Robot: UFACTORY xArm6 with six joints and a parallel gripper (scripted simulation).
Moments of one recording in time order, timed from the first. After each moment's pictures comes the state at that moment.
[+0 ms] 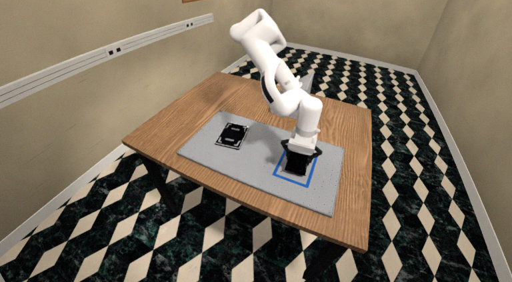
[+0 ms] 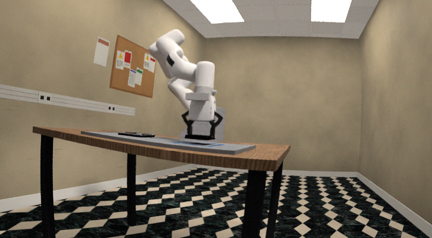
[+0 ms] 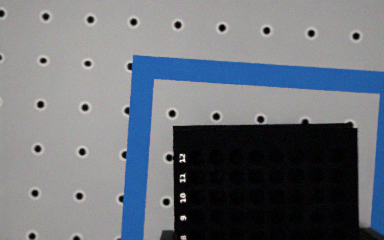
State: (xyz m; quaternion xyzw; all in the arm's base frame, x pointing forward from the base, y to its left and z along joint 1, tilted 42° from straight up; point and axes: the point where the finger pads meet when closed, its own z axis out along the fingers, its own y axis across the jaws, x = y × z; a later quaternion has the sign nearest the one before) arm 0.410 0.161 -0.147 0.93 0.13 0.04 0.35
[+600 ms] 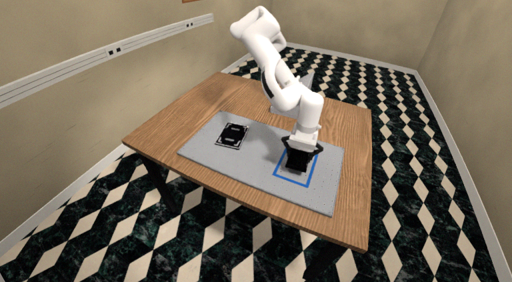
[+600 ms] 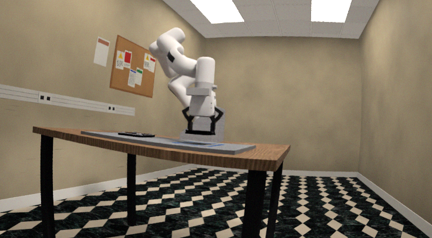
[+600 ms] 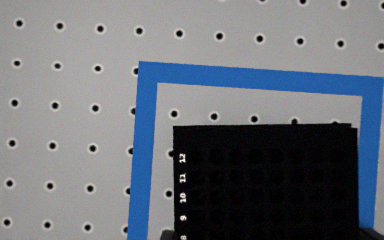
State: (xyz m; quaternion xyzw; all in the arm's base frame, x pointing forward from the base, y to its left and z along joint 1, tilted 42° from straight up) arm 0.407 0.172 -0.133 0.93 0.13 0.04 0.35
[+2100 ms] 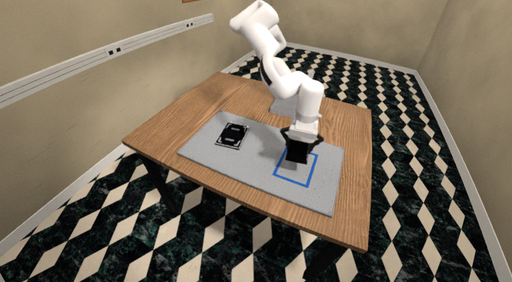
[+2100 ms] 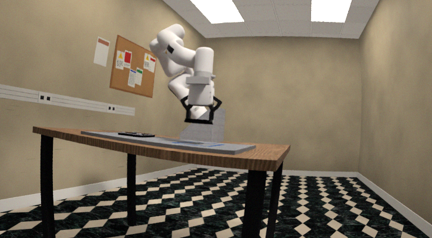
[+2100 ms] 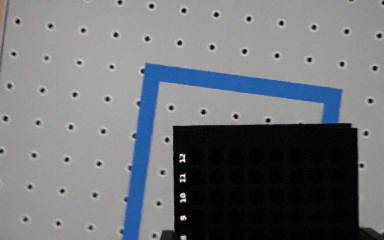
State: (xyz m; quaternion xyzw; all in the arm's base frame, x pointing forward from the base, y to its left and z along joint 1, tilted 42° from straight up) arm 0.400 0.192 -0.094 0.92 0.16 0.03 0.36
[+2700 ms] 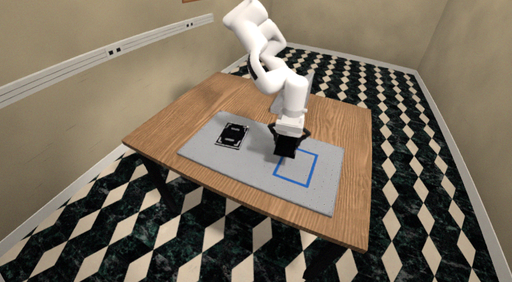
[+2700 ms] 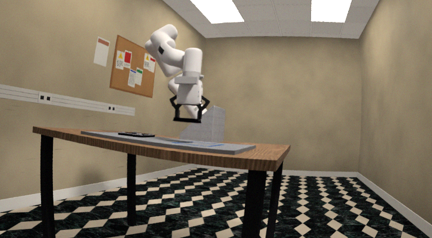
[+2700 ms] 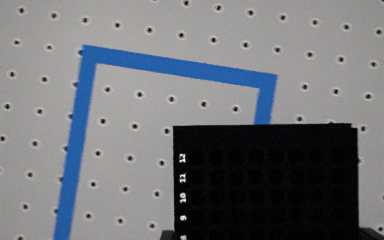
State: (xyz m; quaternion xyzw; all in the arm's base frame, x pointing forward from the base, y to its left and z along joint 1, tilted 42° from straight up) arm 0.401 0.153 -0.058 0.92 0.17 0.02 0.36
